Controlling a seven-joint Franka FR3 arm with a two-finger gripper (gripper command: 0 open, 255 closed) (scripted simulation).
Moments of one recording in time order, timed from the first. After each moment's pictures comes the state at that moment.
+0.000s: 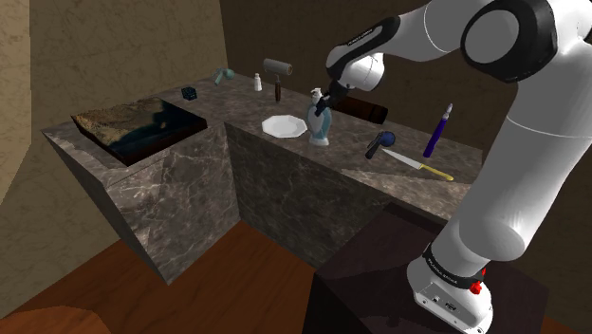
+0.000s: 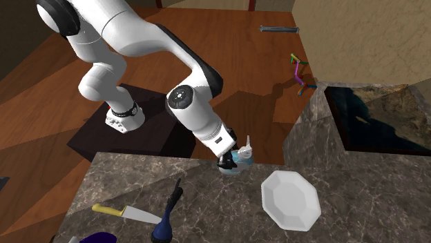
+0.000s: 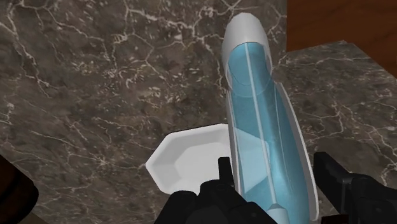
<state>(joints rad) 0.11 0.13 -0.40 -2.12 0.53 2.61 -0.78</state>
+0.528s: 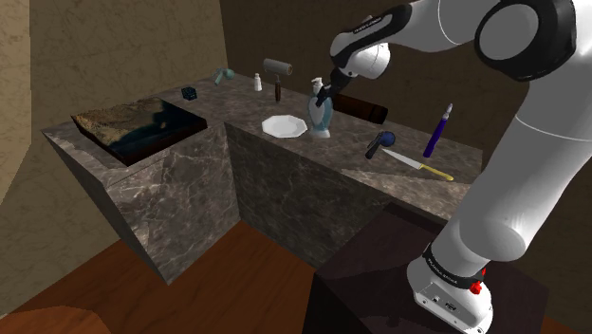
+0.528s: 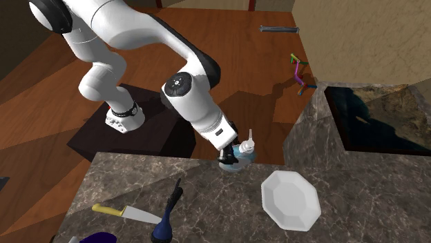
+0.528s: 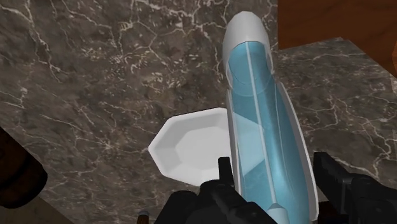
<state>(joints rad) 0.12 0.08 -0.41 -2.08 0.44 2.54 -0.69</state>
